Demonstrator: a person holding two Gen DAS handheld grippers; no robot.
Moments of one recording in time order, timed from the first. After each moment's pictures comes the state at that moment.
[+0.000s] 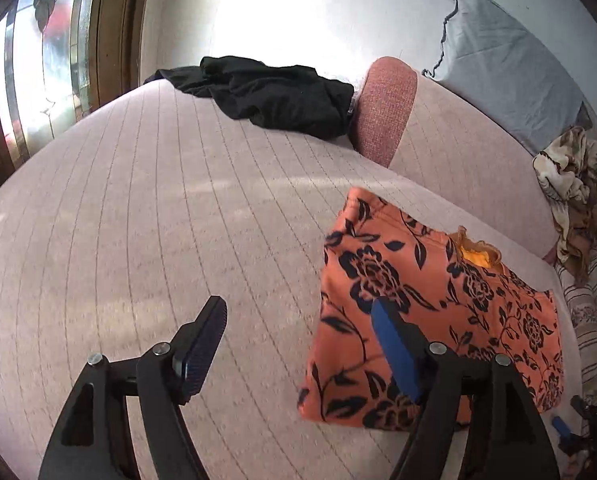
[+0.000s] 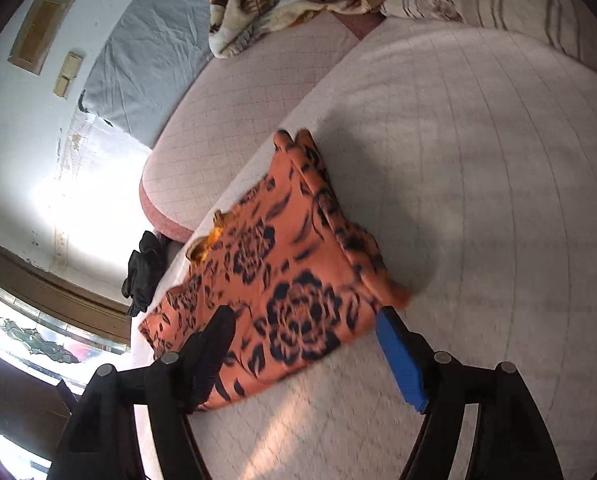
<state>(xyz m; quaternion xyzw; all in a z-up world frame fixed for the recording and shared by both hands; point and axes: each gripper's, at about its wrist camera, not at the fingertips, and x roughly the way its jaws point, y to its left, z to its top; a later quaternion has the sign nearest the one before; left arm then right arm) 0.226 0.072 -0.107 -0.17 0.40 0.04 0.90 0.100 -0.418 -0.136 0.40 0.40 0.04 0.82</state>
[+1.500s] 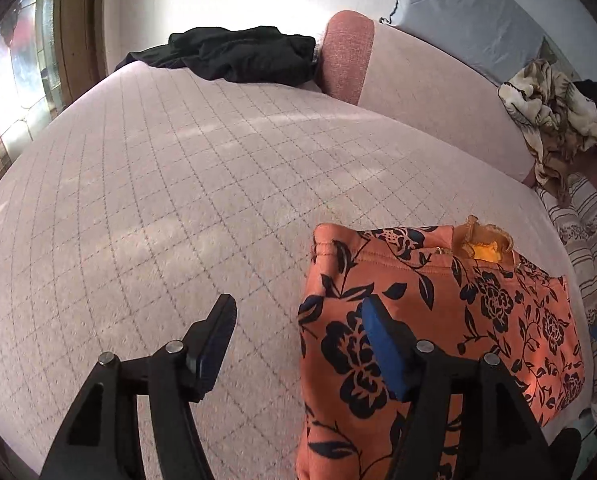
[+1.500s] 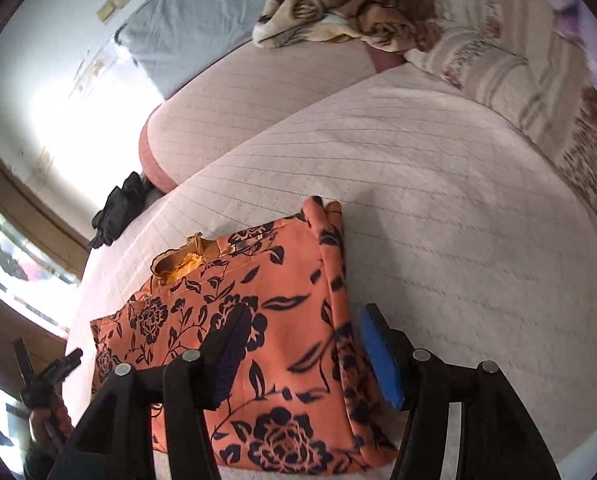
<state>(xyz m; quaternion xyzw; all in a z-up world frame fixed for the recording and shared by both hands) 0.199 0.037 -0.115 -0.08 0.46 -0.02 0.89 0.059 -0.417 -0.072 0.22 0.42 0.04 0.88</state>
